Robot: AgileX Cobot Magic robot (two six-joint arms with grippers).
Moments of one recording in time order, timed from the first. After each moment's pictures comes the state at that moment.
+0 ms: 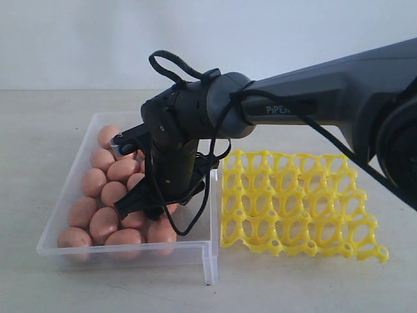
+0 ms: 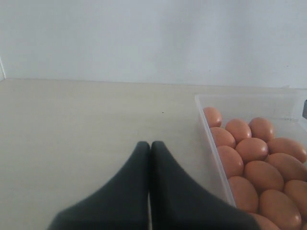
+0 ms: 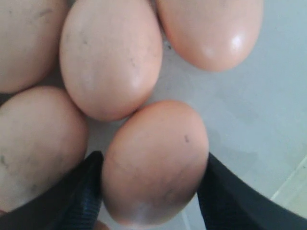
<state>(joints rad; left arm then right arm) 0.07 0.00 0.00 -0.03 0.23 0.02 0.84 2.21 -1.62 -0.03 0.77 0.19</state>
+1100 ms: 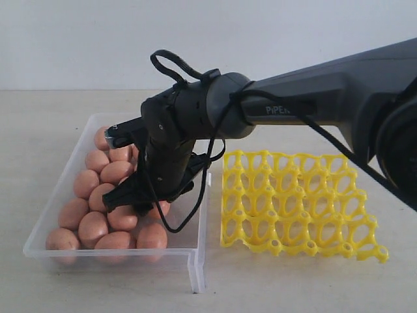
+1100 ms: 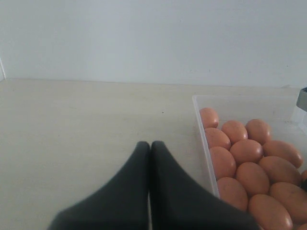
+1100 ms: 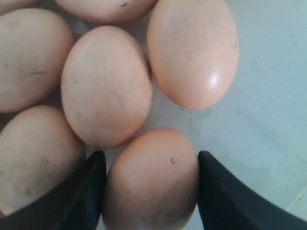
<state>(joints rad) 0.07 0.00 0.00 -0.03 0.23 0.02 0.84 2.21 -1.62 0.03 0.69 0.20</state>
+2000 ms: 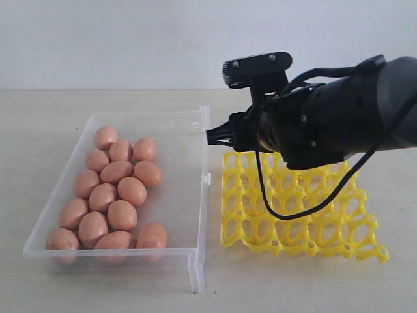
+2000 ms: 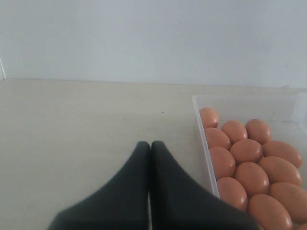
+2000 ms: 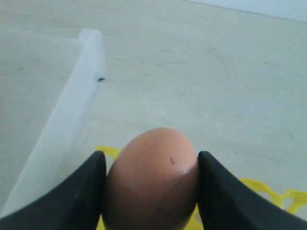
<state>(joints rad) 0.07 0.00 0.00 -0.03 0.23 0.02 0.72 1.78 -1.01 -1.47 0.48 1.77</state>
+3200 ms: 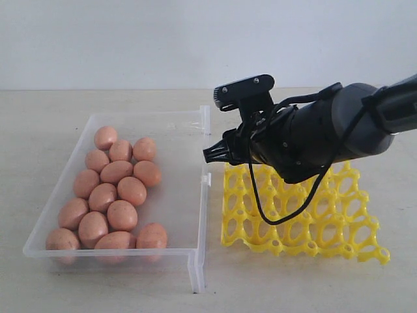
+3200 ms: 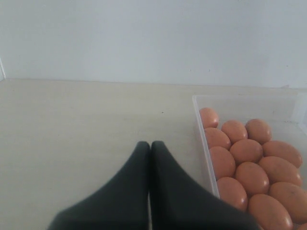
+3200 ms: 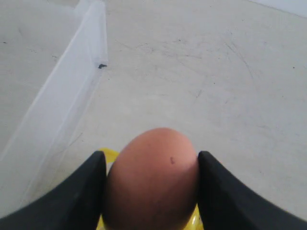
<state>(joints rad) 0.07 0.00 0.00 -0.03 0.23 0.02 0.68 1.93 -1.04 -1.74 0.41 1.93</state>
